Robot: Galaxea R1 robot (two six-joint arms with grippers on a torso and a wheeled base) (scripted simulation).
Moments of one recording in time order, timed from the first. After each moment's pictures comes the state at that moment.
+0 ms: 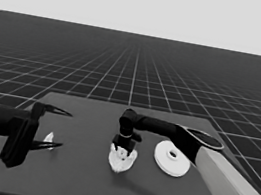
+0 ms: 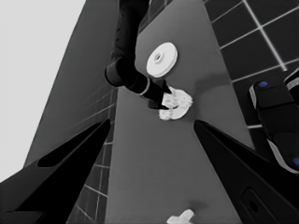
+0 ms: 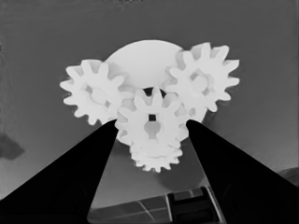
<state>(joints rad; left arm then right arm) -0.34 1.75 -0.42 0.31 0.68 0.35 -0.11 3.07 -1.77 -0.27 -1.50 1.66</state>
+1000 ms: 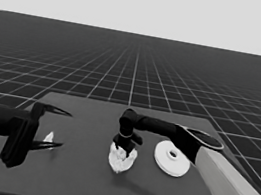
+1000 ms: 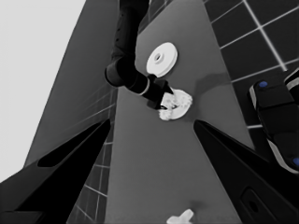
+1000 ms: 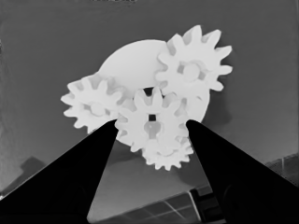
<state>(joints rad) -0.34 1.75 -0.42 0.31 0.68 0.35 -0.11 3.07 -1.77 -0.27 -1.50 1.87</state>
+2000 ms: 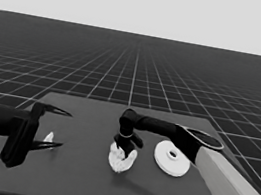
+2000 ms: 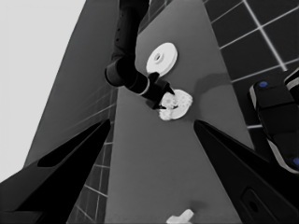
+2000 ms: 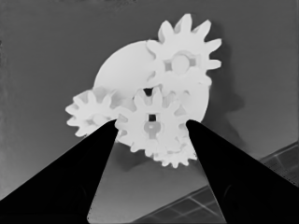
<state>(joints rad) -0.34 1.75 -0.42 0.31 0.68 0.35 -0.11 3.07 -1.77 -0.27 -1.50 2.08</state>
